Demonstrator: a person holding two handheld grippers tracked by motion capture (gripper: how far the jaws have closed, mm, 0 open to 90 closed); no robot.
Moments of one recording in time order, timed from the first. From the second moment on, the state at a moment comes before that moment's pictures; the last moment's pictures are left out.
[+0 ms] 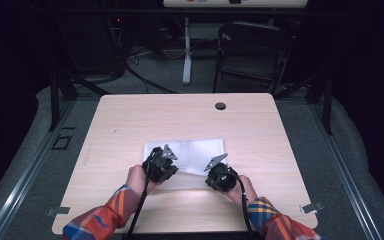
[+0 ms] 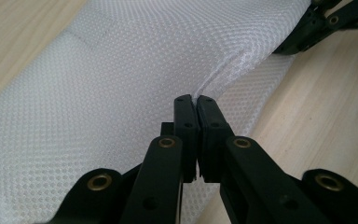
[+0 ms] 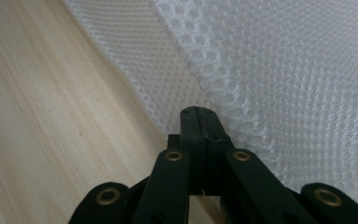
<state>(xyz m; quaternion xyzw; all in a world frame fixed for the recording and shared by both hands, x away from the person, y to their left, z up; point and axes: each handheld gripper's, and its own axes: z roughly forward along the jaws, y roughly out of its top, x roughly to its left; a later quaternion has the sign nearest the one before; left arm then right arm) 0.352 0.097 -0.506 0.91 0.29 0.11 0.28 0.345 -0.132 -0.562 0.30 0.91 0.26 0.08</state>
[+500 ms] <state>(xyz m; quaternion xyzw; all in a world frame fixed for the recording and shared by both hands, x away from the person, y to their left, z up) 0.371 0.089 -0.483 0.90 0.30 0.13 0.30 0.346 -0.133 -0.561 0.29 0.92 0.26 0.08</state>
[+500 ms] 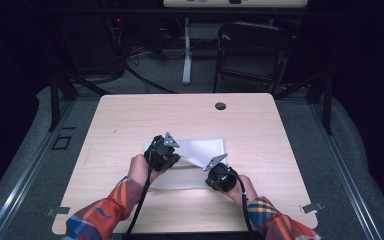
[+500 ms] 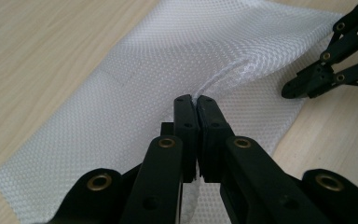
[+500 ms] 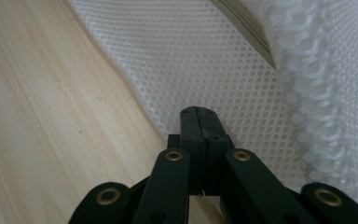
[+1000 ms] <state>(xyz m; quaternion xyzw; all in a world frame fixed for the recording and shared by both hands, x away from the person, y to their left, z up) 0.395 0.094 -0.451 0.88 0.31 0.17 0.30 0.344 -0.132 -0.561 0.29 0.92 0.26 0.08</state>
